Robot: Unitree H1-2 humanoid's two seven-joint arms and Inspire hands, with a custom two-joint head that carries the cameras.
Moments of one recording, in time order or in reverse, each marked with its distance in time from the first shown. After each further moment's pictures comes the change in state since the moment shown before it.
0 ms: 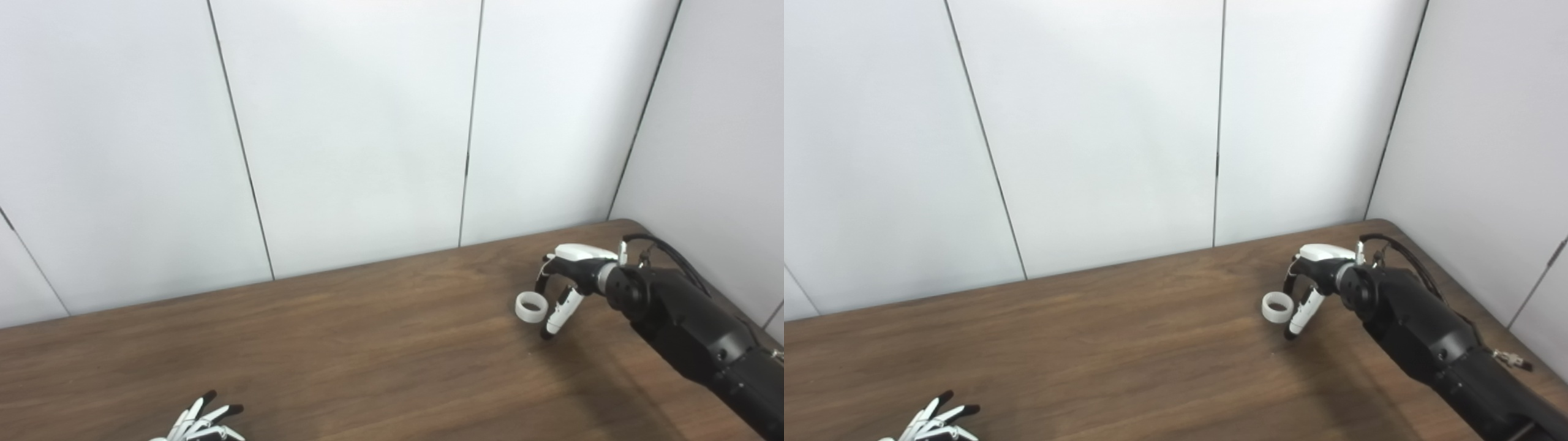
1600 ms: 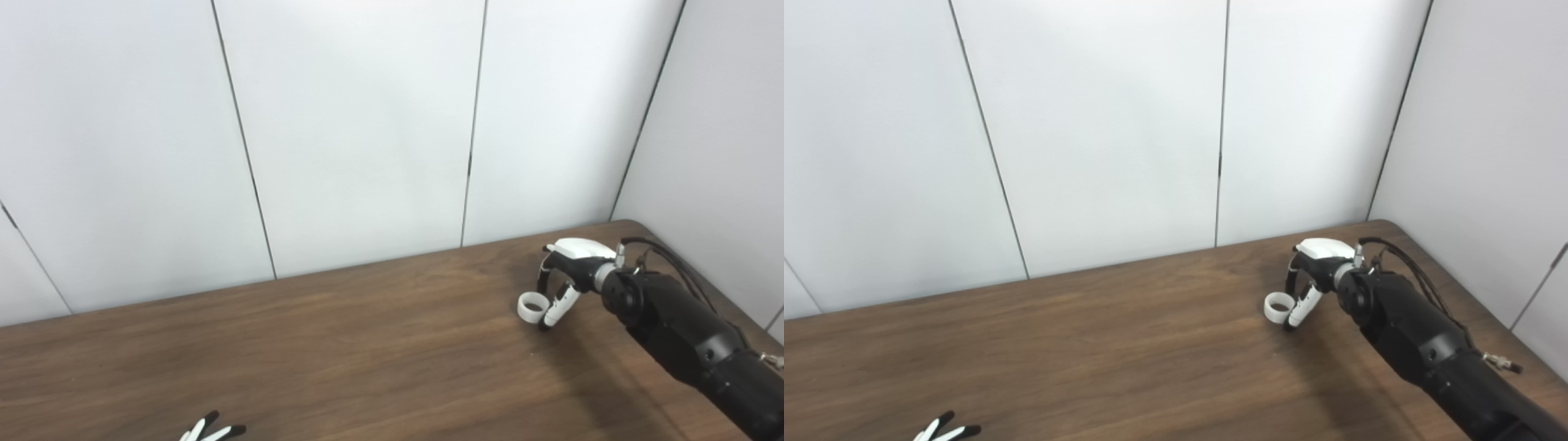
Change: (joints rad) left arm 0.081 0.001 0.015 -0.083 -0.021 0.007 -0.038; right arm -0.016 0.035 0.004 0.112 -0.017 -0.080 -0.150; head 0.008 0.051
